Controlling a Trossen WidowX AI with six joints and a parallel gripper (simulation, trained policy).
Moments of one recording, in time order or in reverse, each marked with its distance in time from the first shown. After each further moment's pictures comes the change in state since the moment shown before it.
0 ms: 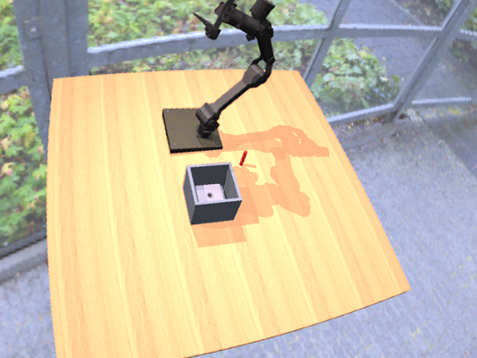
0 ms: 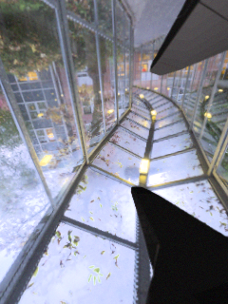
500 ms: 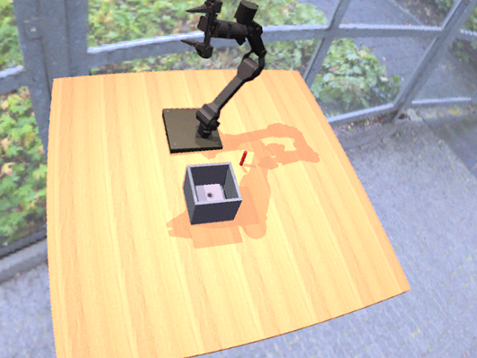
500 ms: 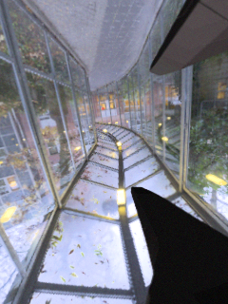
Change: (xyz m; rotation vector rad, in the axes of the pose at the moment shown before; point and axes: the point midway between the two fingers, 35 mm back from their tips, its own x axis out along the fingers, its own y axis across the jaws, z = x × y) arm 0.024 -0.075 -0.047 0.072 0.188 -0.298
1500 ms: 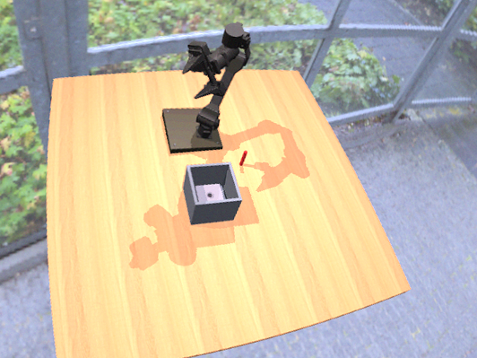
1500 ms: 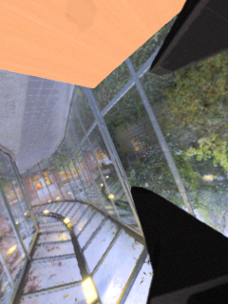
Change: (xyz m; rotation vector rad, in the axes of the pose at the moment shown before) arm 0.000 -0.136 -0.089 0.117 0.368 -0.575
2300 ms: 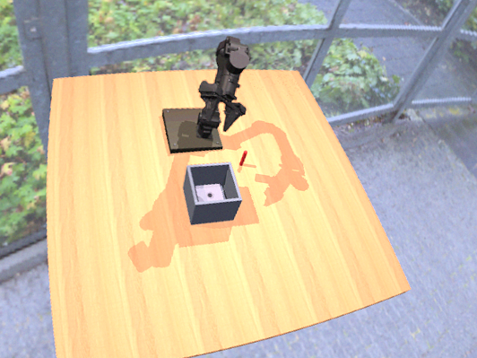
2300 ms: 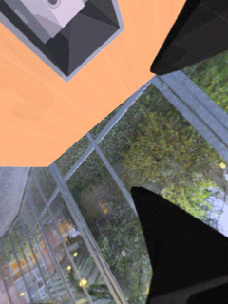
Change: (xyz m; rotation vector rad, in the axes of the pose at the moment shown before) arm 0.013 -0.118 -0.048 -0.034 0.201 -0.479
